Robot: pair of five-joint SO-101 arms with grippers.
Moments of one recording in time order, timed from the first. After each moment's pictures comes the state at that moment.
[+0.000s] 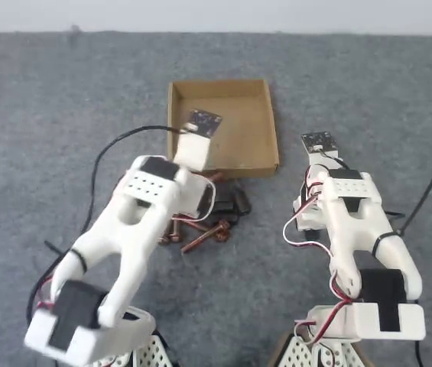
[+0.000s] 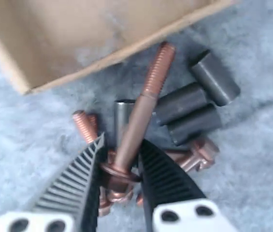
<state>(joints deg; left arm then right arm) 12.8 -9.3 37.6 61.9 3.6 -3.2 -2.8 42.0 55.1 8.9</state>
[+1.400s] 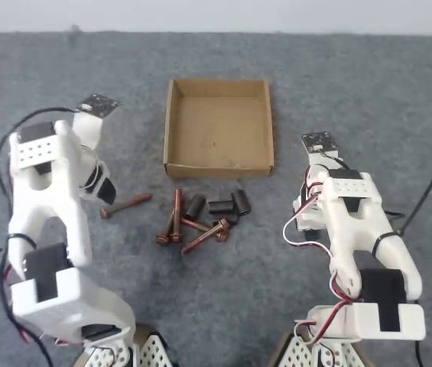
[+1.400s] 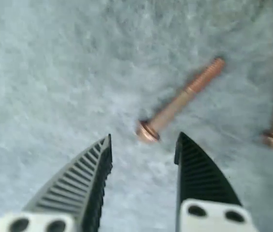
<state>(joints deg) -22.8 7.2 13.7 82.1 -31.3 -3.2 -2.8 42.0 55.1 8.9</state>
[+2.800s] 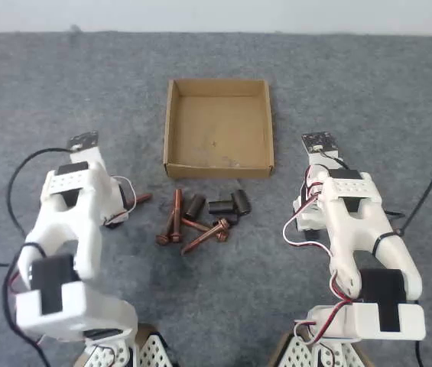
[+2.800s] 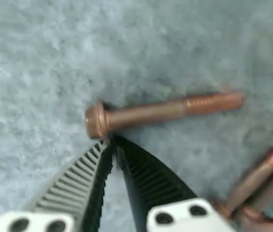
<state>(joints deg) -19.0 4.2 39.0 61.6 12.4 -3.2 -2.8 42.0 55.1 8.9</state>
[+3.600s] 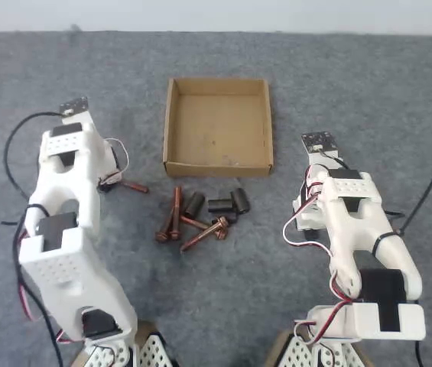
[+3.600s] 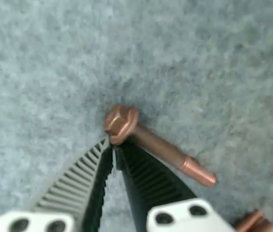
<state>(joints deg) -19.6 24.4 8.4 68.2 13.6 -3.2 -2.8 42.0 55.0 8.8</state>
